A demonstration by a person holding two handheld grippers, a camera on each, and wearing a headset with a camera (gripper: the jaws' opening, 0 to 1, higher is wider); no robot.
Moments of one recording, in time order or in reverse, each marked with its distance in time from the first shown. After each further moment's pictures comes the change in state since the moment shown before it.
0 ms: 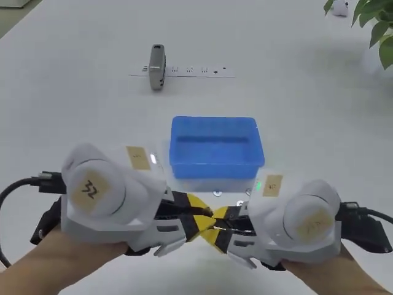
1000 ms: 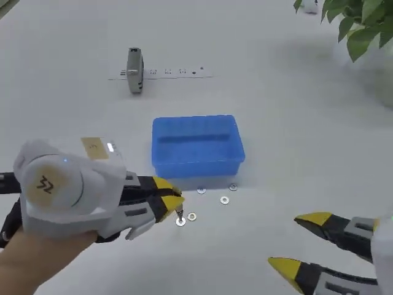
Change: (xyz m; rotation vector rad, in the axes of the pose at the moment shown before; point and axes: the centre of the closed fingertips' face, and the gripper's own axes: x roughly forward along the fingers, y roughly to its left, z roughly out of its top) left arm -0.022 0.028 0.008 0.008 -0.041 0.116; right arm -0.151 0.001 -0.046 0.199 0.096 -0.446
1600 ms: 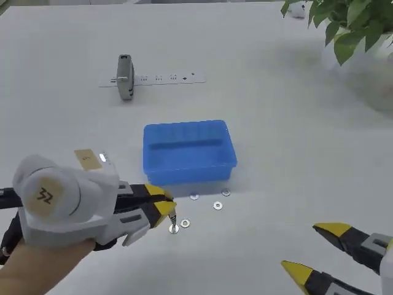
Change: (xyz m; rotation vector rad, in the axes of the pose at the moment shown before) left arm 0.010 0.009 -0.012 -0.025 -0.003 0.017; right arm 0.003 -0.010 -0.013 0.083 -0.009 -0.099
